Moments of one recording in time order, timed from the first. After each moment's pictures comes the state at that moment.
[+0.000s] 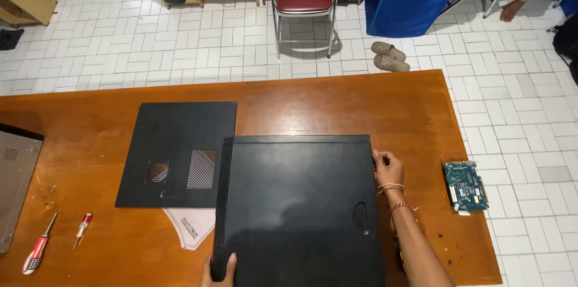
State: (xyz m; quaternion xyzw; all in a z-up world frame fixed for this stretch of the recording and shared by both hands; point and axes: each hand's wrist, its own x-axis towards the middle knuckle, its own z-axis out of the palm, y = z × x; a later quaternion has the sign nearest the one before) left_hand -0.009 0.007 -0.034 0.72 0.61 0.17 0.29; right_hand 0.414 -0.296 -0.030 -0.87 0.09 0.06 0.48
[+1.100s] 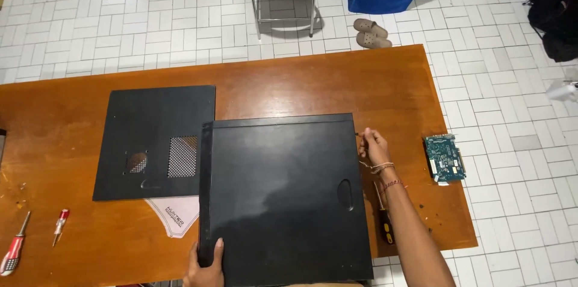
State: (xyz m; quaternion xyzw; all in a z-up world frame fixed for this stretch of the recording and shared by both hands) left_hand -0.001 -0.006 0.009 0.78 0.61 0.11 0.11; right_hand 0.414 -0.312 -0.021 -0.70 0.11 0.19 0.68
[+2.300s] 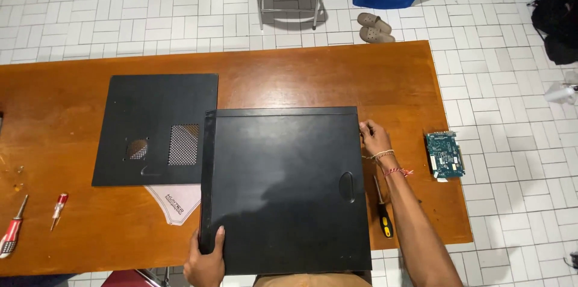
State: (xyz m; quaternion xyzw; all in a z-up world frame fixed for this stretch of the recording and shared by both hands) left_hand -0.009 0.000 0.000 0.79 0.59 0.08 0.12; right_hand 0.432 -0.315 -0.029 -0.90 -0.08 0.13 0.40
